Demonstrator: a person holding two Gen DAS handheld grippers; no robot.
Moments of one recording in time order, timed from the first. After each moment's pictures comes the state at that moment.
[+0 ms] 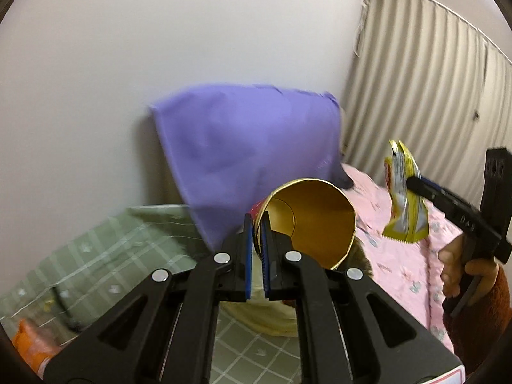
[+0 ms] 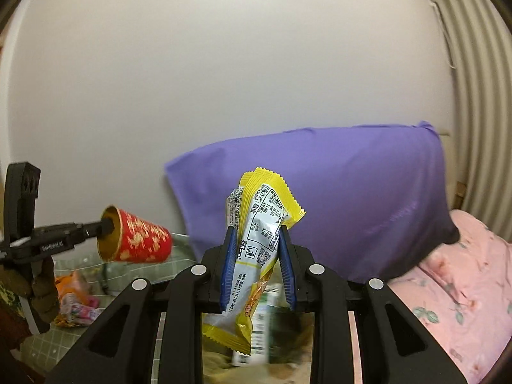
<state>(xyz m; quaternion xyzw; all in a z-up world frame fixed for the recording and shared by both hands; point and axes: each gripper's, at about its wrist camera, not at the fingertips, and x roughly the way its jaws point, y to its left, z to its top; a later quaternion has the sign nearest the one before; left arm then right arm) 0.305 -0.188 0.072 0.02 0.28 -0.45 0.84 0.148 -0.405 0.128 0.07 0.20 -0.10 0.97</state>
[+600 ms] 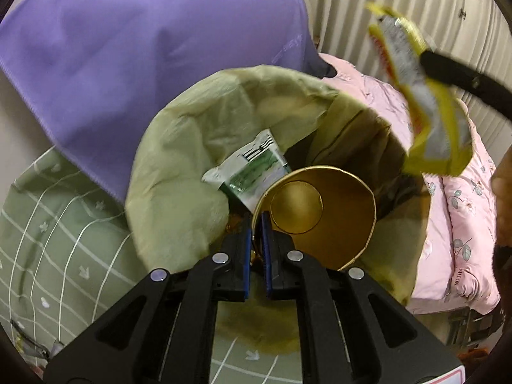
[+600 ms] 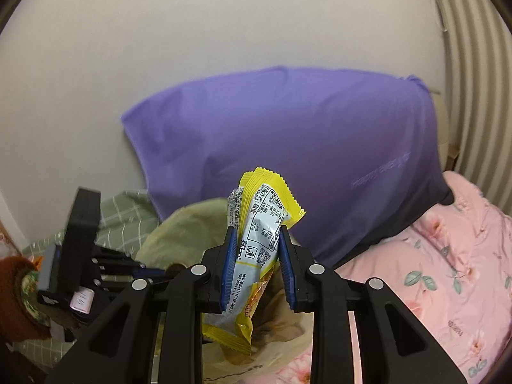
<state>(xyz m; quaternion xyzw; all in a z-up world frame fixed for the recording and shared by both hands) 0.308 -0.329 -0.064 0.20 0.40 -0.49 0.75 0.180 -0.444 0.050 0.09 0.29 -0.11 0.95</state>
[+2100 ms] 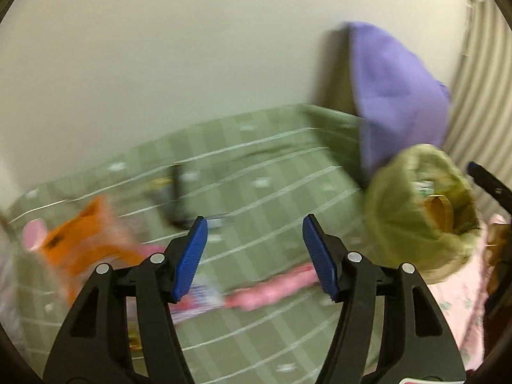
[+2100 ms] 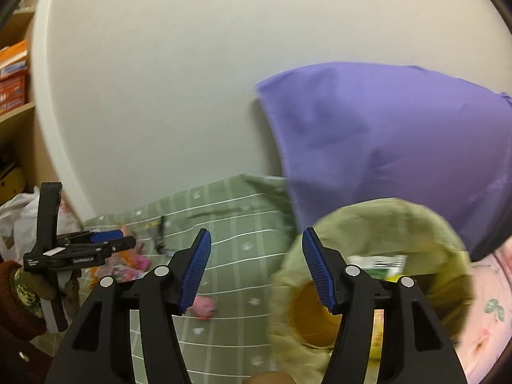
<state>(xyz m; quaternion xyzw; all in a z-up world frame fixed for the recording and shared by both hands) 0.314 -0.022 -0.043 0.00 0.38 -0.18 0.91 0.234 -0.308 0.030 0.08 0.28 0.09 0.95</state>
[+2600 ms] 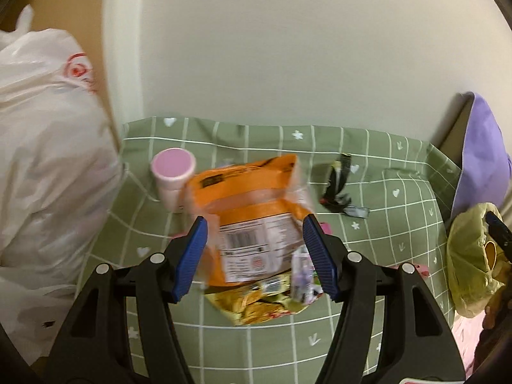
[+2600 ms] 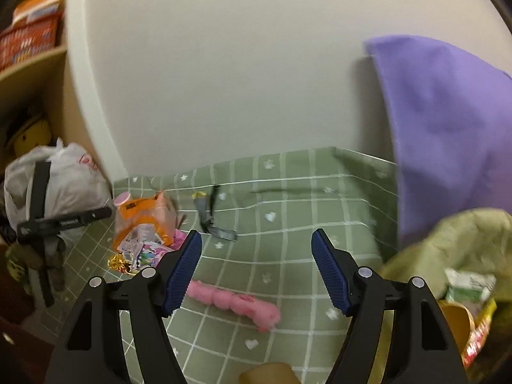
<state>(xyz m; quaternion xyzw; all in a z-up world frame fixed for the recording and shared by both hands) 0.287 0.145 -0.071 -0.11 0.39 -0.01 0.92 0.289 -0.209 -0.009 0.02 0.33 0.20 0.92</state>
